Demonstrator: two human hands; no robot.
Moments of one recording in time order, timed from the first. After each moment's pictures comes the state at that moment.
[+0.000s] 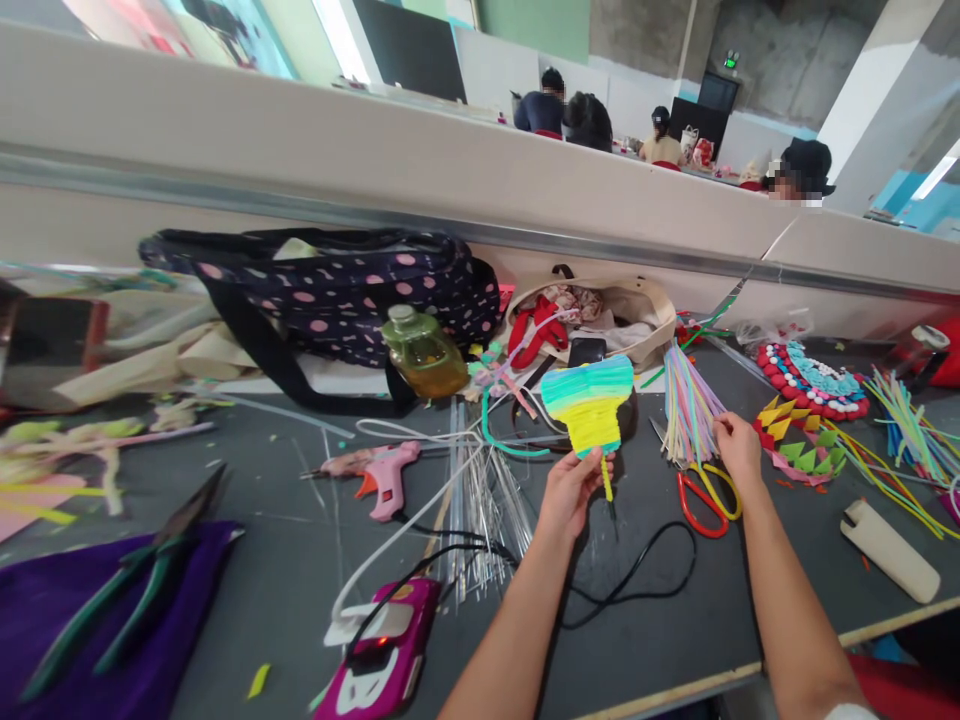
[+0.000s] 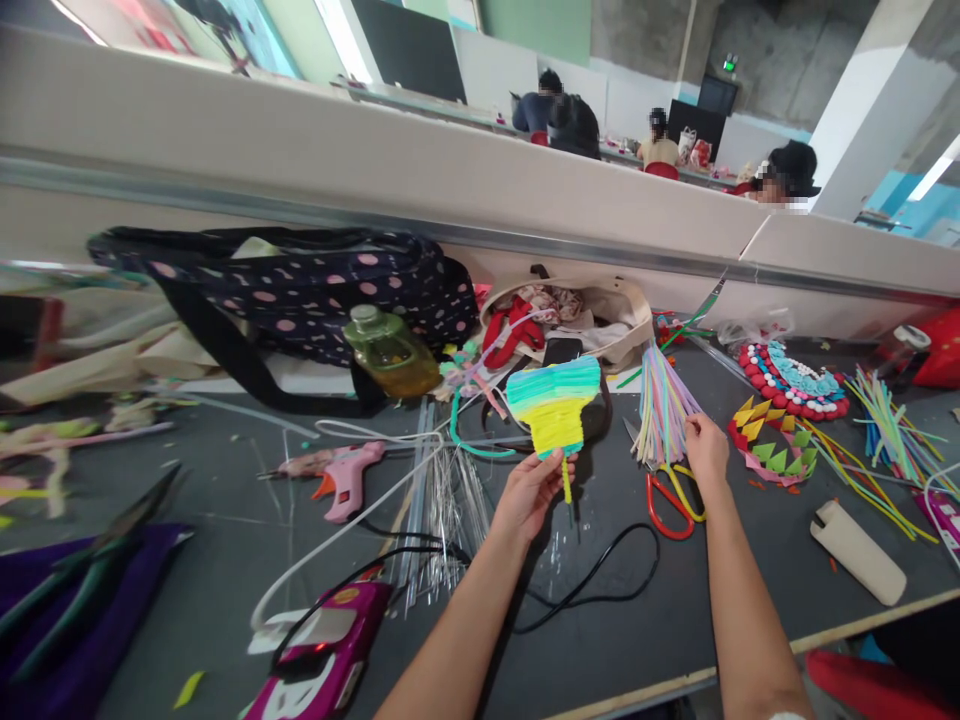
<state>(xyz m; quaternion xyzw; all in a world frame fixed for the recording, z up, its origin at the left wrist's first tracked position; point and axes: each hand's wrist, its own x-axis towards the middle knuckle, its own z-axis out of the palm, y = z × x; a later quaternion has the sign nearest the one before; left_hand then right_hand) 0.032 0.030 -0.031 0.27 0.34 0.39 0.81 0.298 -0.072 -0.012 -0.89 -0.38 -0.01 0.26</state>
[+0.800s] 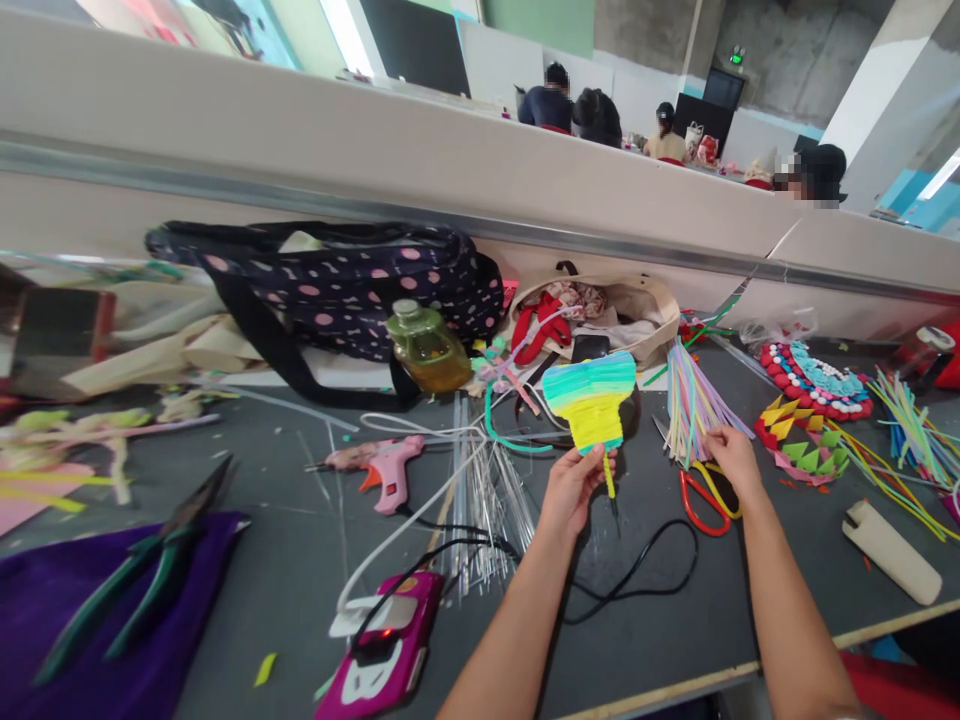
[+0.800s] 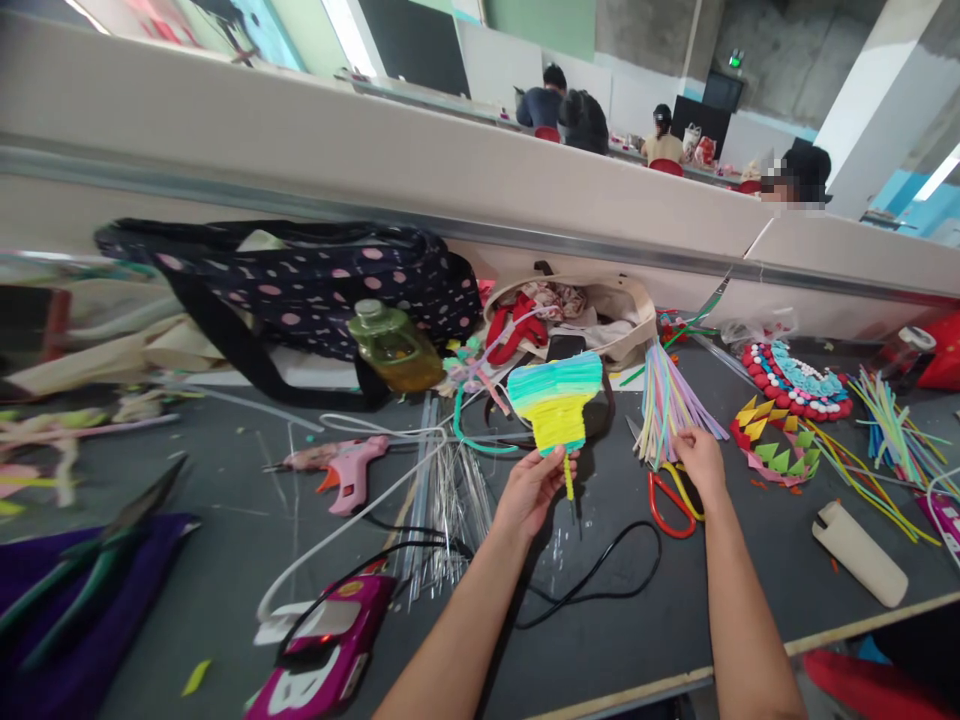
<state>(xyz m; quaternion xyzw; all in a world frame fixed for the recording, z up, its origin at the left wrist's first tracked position) 0.031 0.030 -0.030 0.28 0.34 0.39 0.81 0.287 -0.078 -0.024 -0.85 -0.35 0.14 0.37</state>
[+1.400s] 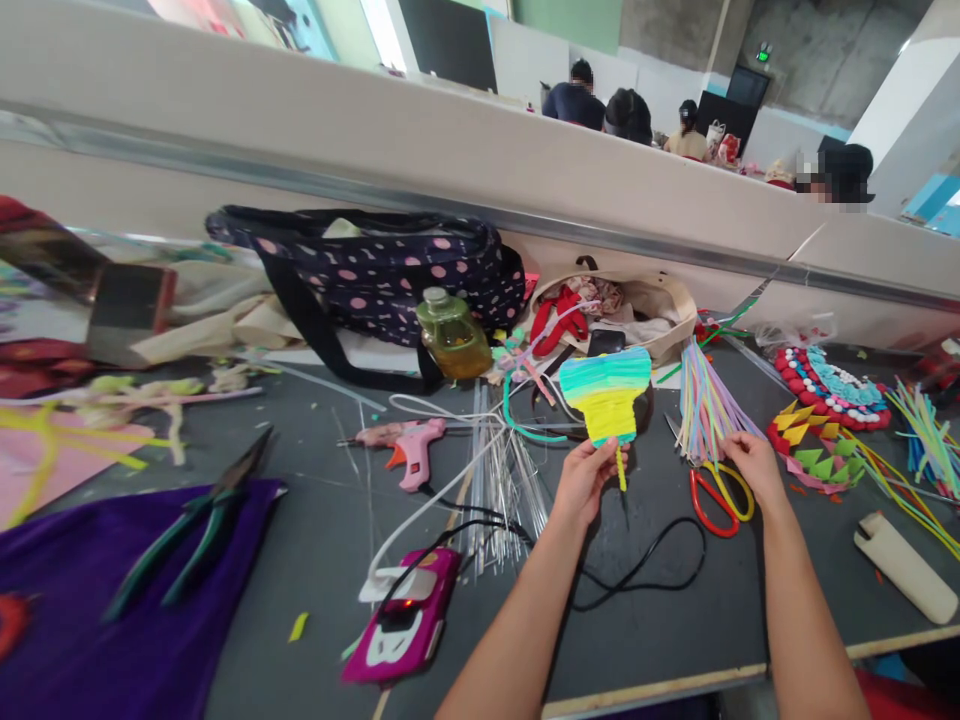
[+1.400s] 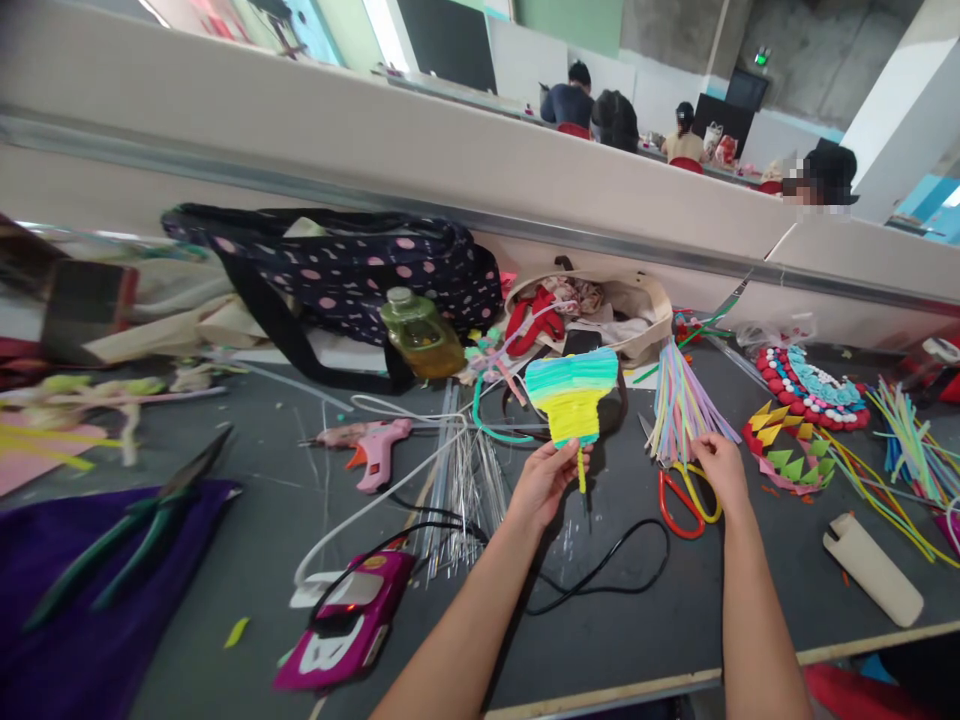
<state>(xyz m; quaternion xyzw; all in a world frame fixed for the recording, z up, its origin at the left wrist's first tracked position) 0.031 0.027 -0.027 0.27 0.33 0.39 0.81 0.291 -0.094 -0.019 -0.80 -0.39 0.17 0.42</state>
